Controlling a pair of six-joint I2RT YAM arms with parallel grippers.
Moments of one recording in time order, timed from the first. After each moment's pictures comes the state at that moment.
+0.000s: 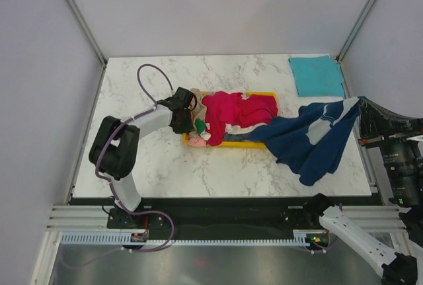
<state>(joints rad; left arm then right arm) -0.44 1.78 1.12 -0.48 -0.16 -0.55 0.59 0.52 1.41 -0.54 0.39 0.12</state>
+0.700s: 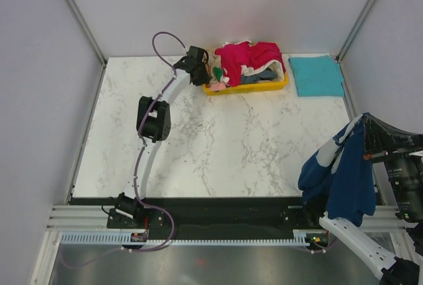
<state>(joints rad) -0.36 2.62 2.39 -0.63 -0.02 -0.56 0.59 0.43 1.41 -0.69 0.42 0.11</state>
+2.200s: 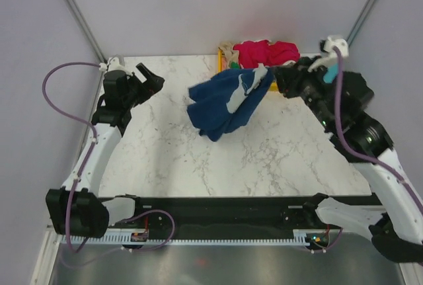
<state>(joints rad) -0.09 1.27 1.11 -0.20 0.06 -0.64 0.62 1.12 1.55 -0.45 0.11 0.33</state>
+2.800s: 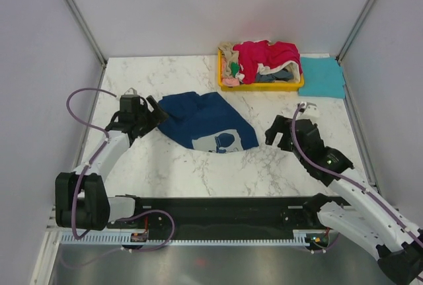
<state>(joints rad) -0.08 1.24 0.79 -0.25 0.06 -0.67 0.58 0.77 0.72 -0.60 0.44 0.64</state>
